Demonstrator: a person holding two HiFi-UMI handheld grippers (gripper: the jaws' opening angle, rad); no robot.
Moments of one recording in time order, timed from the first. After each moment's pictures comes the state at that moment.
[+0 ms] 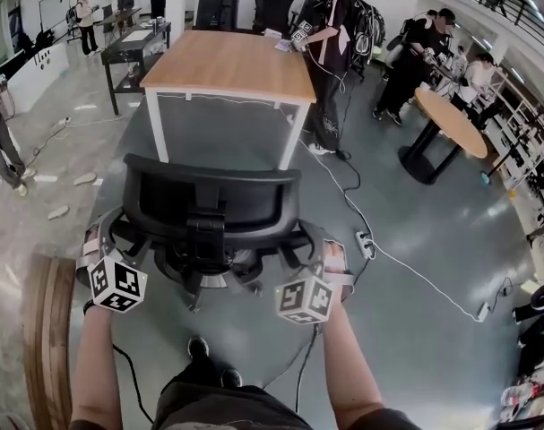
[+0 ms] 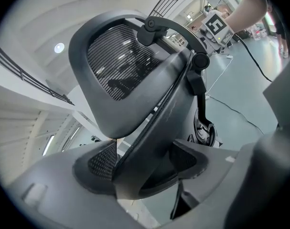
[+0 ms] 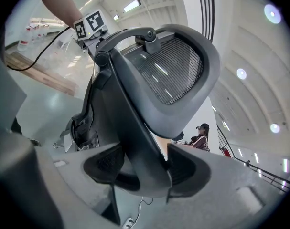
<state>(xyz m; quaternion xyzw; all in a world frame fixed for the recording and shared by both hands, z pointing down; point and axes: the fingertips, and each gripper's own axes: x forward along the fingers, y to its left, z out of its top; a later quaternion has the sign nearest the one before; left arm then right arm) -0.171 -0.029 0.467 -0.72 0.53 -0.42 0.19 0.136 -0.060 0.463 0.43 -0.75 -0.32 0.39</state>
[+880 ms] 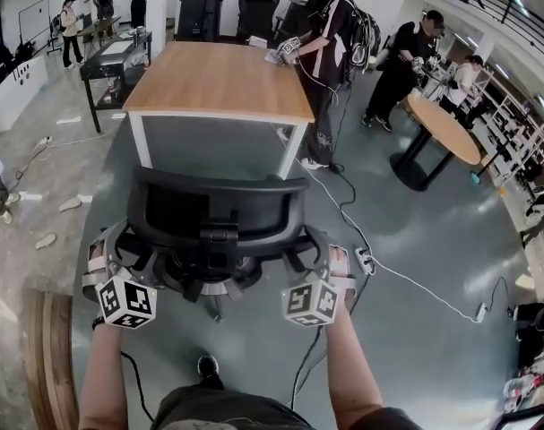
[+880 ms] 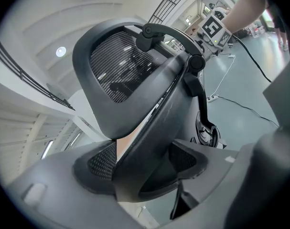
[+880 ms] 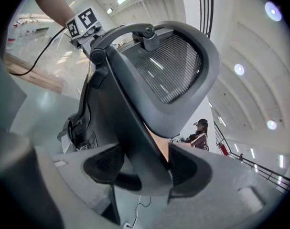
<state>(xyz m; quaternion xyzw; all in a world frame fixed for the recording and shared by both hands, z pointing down) -0.206 -0.158 0.459 -0.73 0.52 -0.39 0.22 0.100 -0.187 0.458 0.46 -0.74 -0.30 0.39</state>
